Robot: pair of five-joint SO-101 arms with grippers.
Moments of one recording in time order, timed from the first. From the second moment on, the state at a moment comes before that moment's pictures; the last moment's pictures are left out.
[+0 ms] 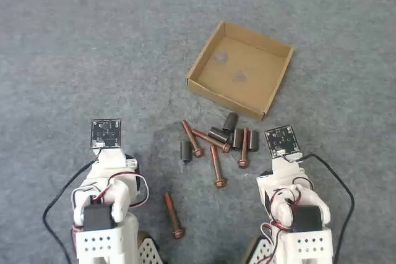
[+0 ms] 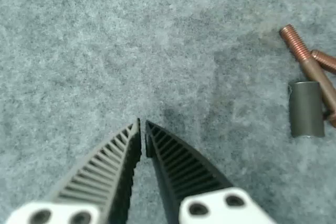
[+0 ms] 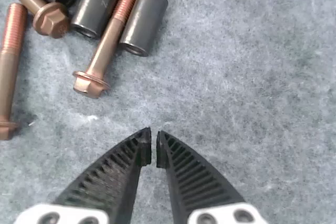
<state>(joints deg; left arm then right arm) -10.5 -103.0 97.3 71.5 3.4 -8.4 -103.1 95.4 74.8 9.5</state>
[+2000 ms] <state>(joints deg) -33.1 -103.0 94.4 63.1 0.2 -10.6 -103.1 92.3 61.5 16.7</state>
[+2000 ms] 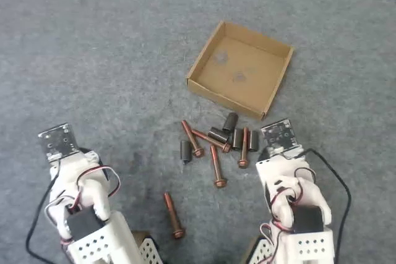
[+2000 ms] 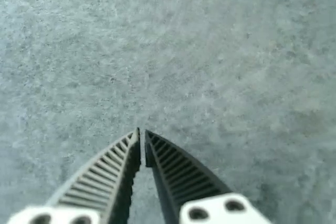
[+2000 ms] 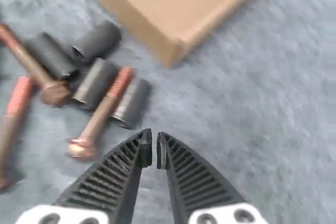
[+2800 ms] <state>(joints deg) -46.2 -42.2 73.5 41.3 7.3 -42.2 -61.2 64.5 58.8 5.8</state>
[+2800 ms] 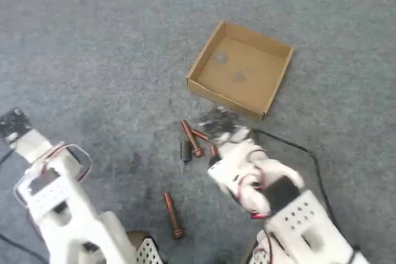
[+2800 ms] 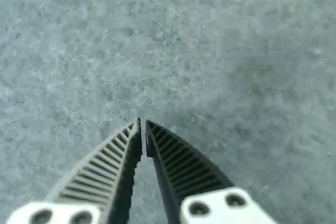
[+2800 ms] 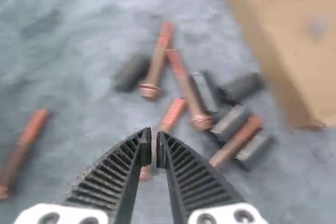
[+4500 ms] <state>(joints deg) -48.4 -19.4 61.3 38.0 7.9 -69.3 -25.8 57.8 49.7 -0.7</state>
